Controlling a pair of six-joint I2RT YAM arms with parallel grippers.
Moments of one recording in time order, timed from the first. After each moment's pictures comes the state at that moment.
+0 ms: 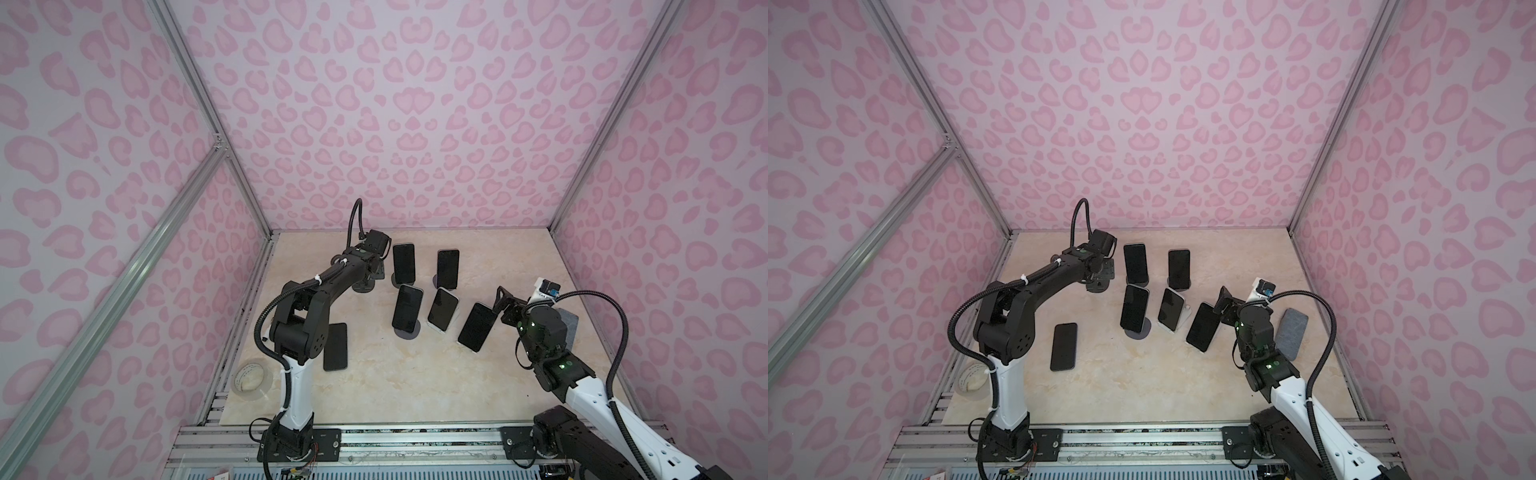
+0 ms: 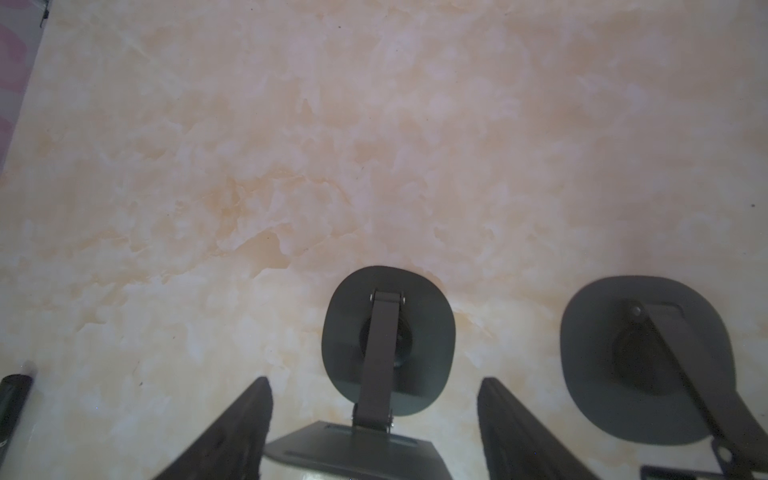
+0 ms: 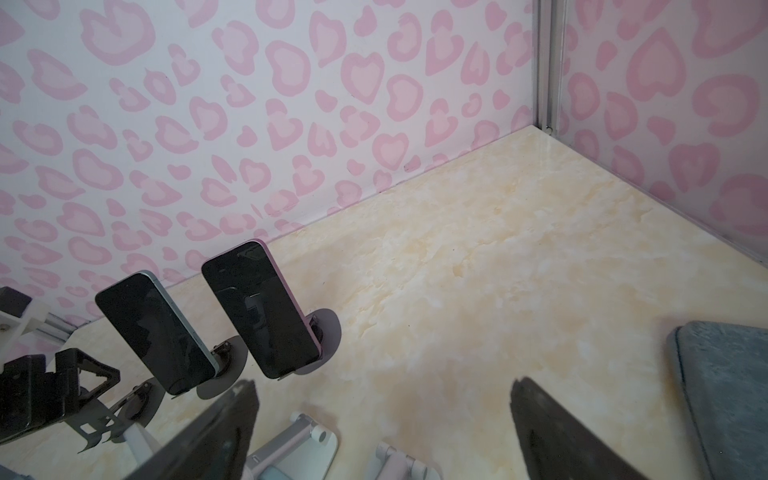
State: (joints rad) left arm -0.43 2.06 1.62 -0.63 -0.41 -0.42; right arm 0.35 0.80 0.42 0.09 0.38 0.50
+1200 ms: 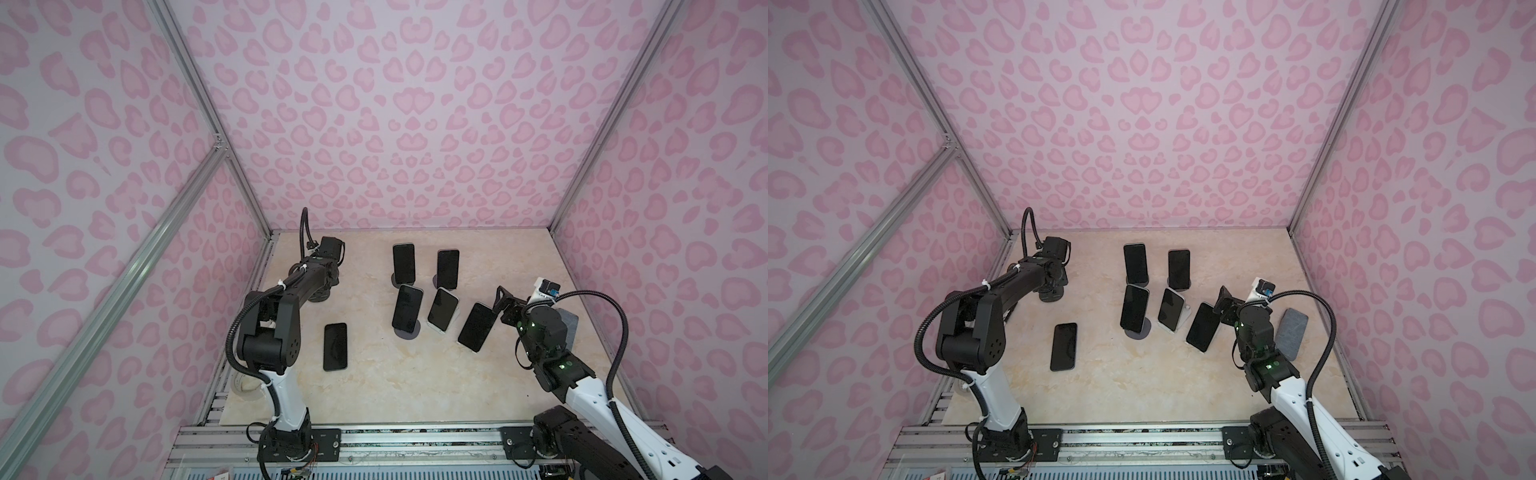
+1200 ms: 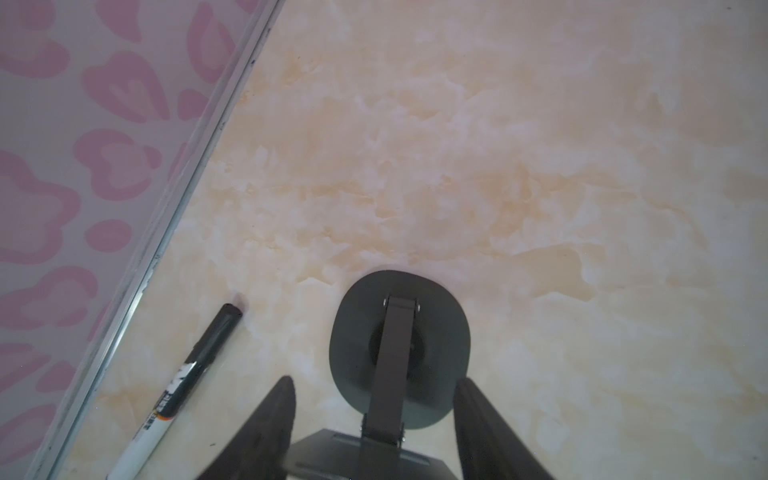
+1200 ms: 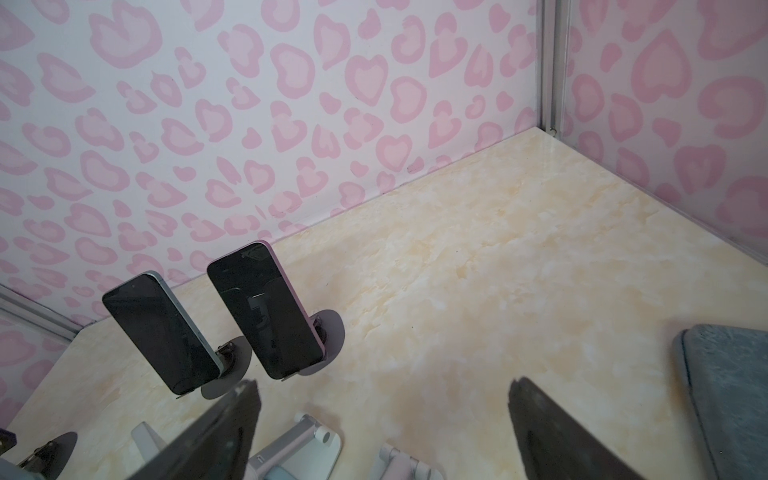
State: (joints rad) left arm -0.16 1.89 1.35 -0.56 -0.52 -0.42; right arm 0.36 0.79 0.42 0.10 0.38 0.50
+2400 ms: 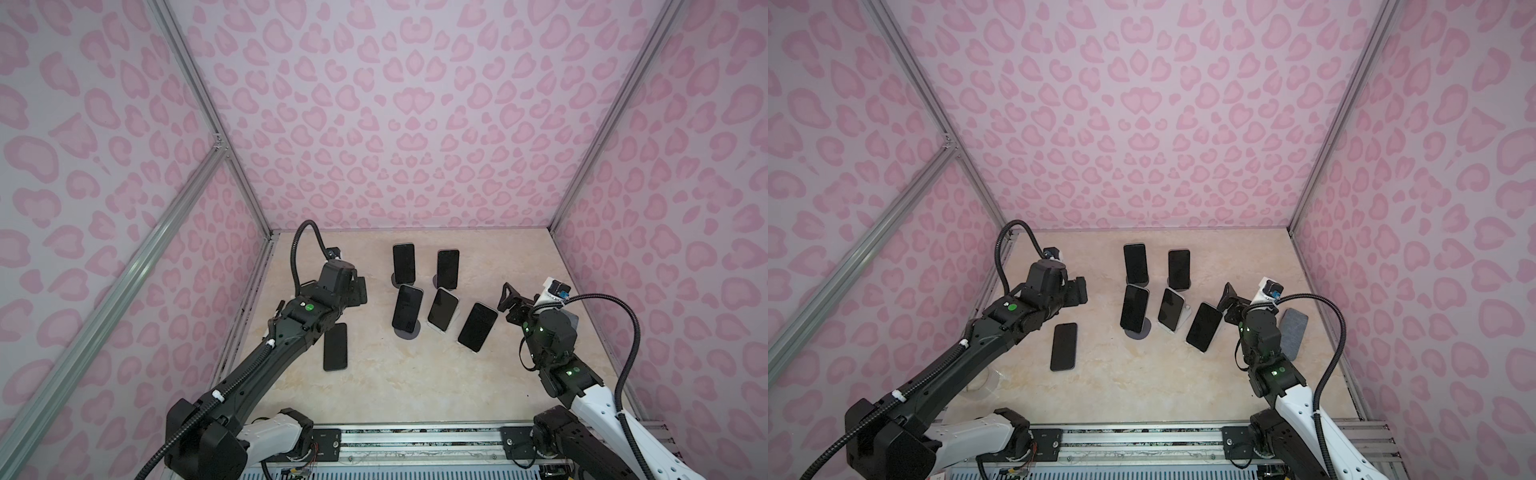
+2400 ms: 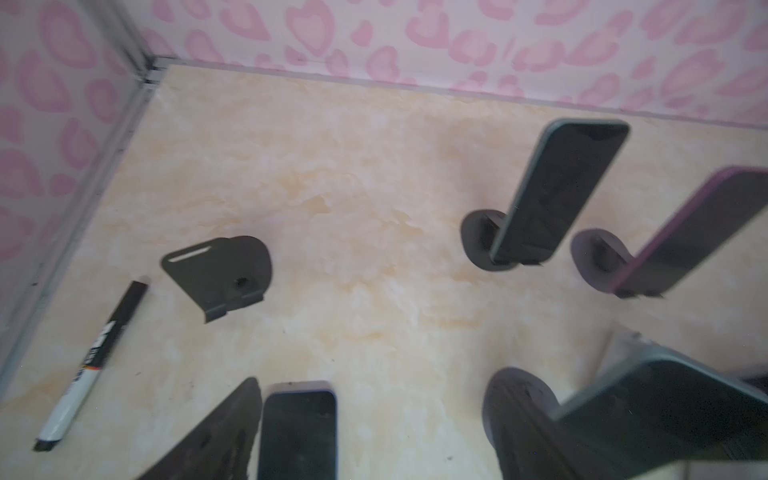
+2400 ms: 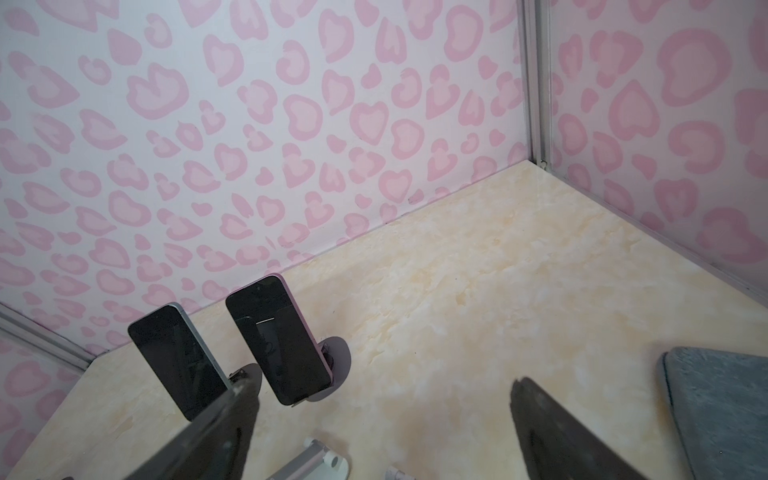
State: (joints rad) left arm -0.51 1.20 1.02 -0.55 -0.33 -0.42; right arm 0.36 0.71 0.43 0.08 0.42 0.49
